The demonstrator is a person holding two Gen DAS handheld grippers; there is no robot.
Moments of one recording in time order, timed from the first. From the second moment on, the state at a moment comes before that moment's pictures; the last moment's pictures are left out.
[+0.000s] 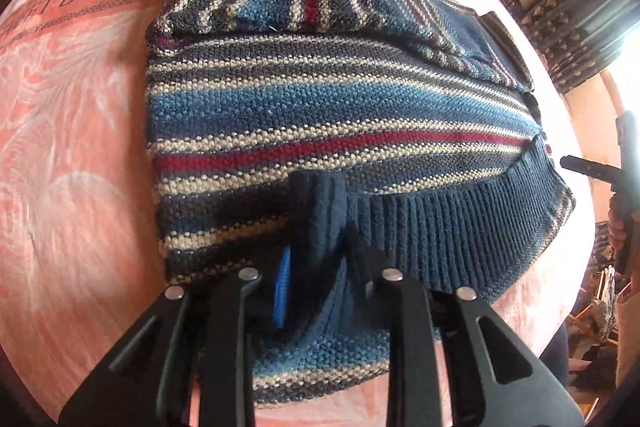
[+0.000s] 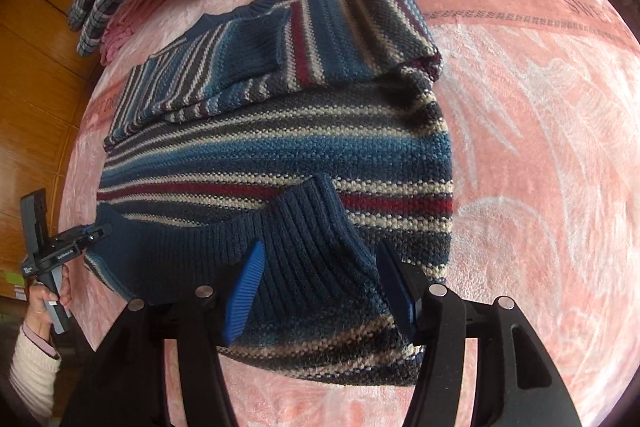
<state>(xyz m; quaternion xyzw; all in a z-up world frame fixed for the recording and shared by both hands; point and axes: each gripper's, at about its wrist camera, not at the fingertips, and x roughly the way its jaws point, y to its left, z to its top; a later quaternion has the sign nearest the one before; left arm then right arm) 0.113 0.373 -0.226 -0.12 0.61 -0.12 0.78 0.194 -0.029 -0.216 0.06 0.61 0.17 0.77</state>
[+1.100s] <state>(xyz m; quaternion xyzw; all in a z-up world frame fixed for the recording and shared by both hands) 0.136 0.381 -0.127 -0.15 0.48 -0.11 0.86 0.225 -0.030 -0.130 0.10 0.52 0.21 0.82</state>
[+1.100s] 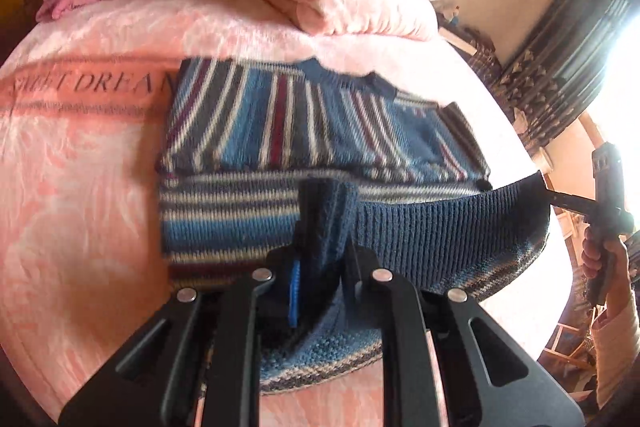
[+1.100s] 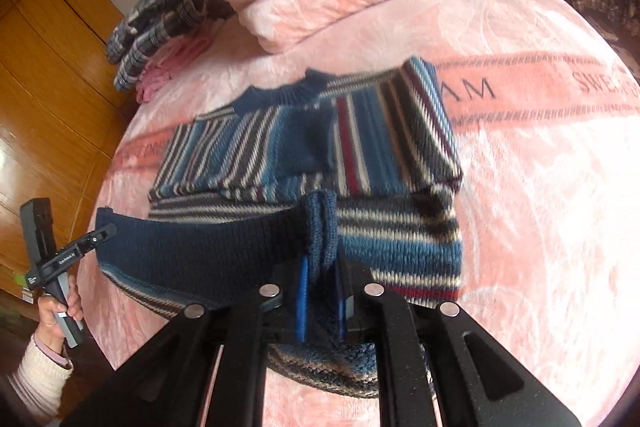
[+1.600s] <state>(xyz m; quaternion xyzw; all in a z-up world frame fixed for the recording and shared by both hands) 0.327 0.389 -0.122 -0.13 0.43 -0.06 0.89 0.412 0.002 -0.133 0.10 0.49 0.13 0.85</state>
